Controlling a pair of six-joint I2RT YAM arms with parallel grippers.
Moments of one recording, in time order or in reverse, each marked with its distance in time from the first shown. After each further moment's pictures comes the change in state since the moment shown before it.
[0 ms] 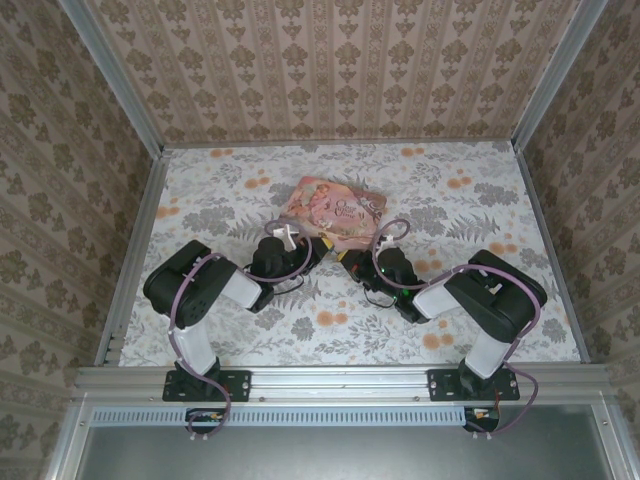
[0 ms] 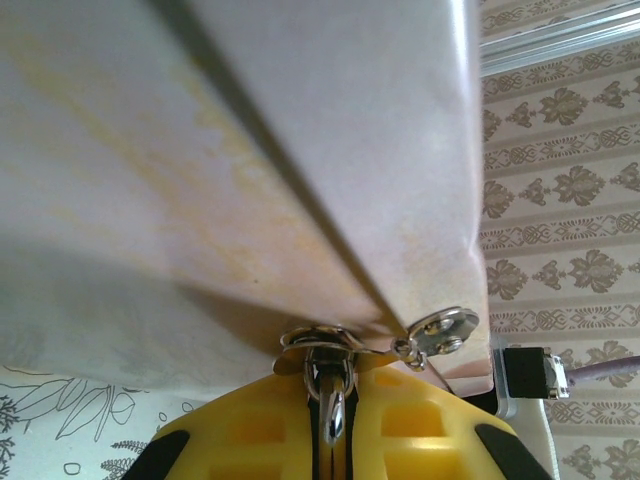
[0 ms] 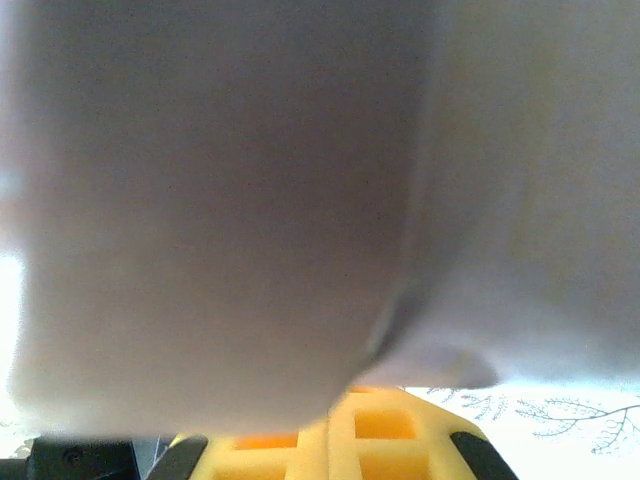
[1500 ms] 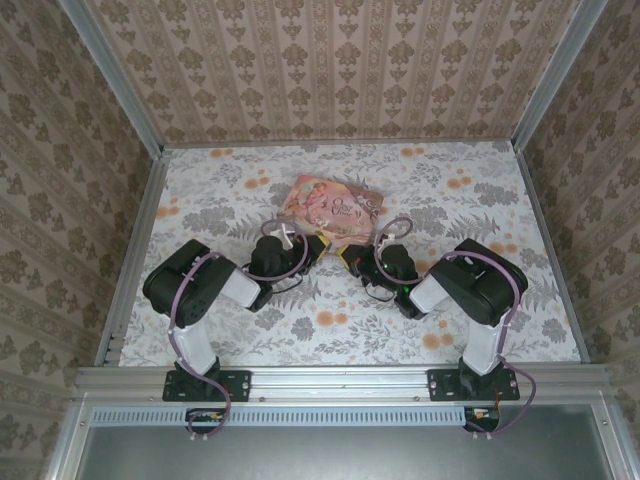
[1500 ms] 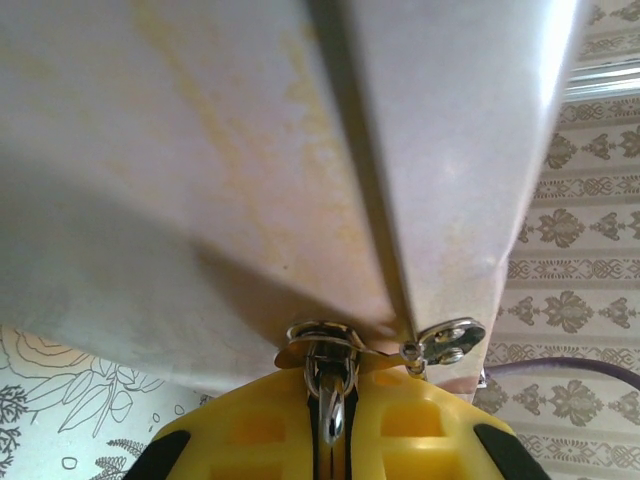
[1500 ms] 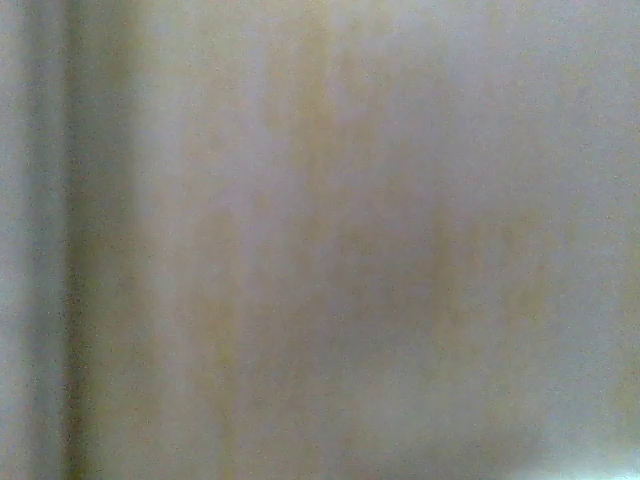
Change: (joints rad) left arm 0.015 0.002 0.000 0.000 -0.008 -0.126; right arm -0.058 0.137 0.026 0.185 -0.103 0.168
